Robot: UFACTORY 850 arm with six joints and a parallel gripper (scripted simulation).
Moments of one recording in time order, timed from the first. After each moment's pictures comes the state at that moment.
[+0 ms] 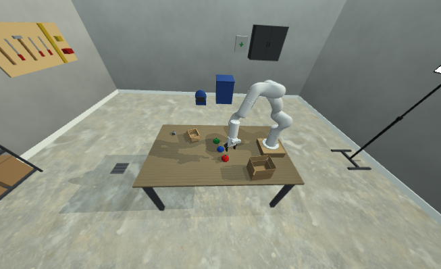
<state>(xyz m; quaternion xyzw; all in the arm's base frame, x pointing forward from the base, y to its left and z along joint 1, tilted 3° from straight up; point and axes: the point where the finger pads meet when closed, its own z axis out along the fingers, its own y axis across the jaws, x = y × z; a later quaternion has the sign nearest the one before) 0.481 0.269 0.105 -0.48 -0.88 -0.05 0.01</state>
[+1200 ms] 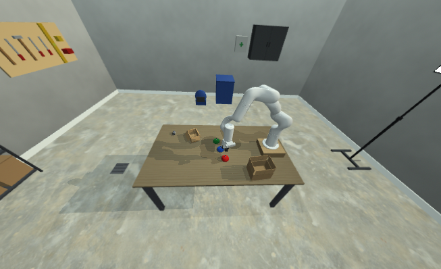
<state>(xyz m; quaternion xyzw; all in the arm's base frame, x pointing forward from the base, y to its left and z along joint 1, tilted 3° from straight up) 0.523 0.258 0.079 -0.52 -0.86 0.02 -0.02</state>
